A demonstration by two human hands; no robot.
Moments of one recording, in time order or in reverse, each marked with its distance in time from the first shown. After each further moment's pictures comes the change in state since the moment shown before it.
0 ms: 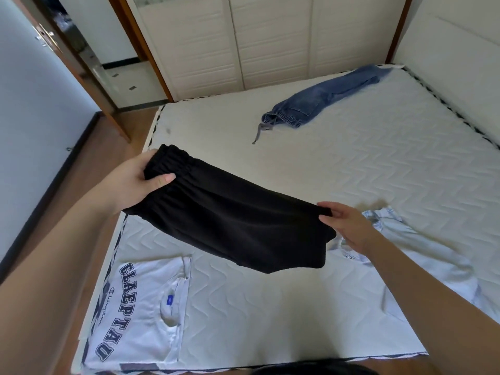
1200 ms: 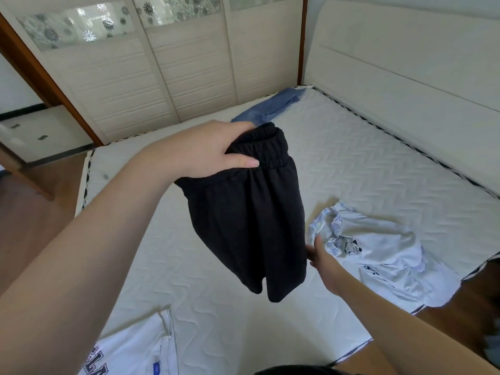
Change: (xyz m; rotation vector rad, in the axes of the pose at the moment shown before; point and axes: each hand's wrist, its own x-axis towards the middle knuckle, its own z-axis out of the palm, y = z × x) left_hand 0.081 0.175 0.012 0.324 -0.351 0.645; right_hand -0.056 0.053 0.079 0.046 0.287 0.216
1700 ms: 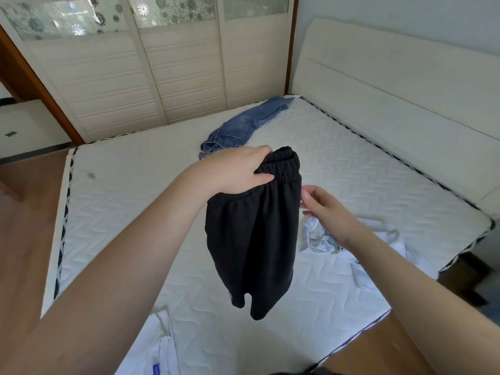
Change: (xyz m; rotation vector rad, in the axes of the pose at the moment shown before) left_hand -0.027 -0.022 0.042 0.137 -0.009 0.040; right_hand -0.074 -0.132 0.059 -0.217 0.116 -0.479
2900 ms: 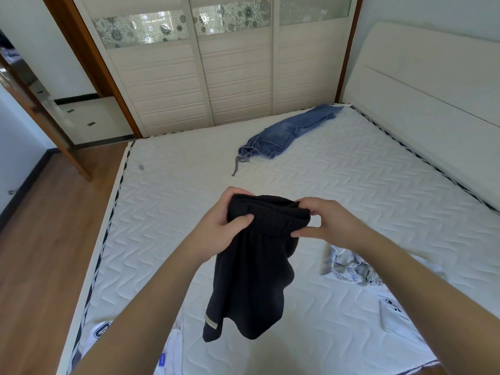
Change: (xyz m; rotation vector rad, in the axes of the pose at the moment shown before) left_hand -0.060 0.003 0.074 -1.017 0.401 -0.356; right_hand 0.060 -0.023 -0.019 -0.567 -0.416 -0.466
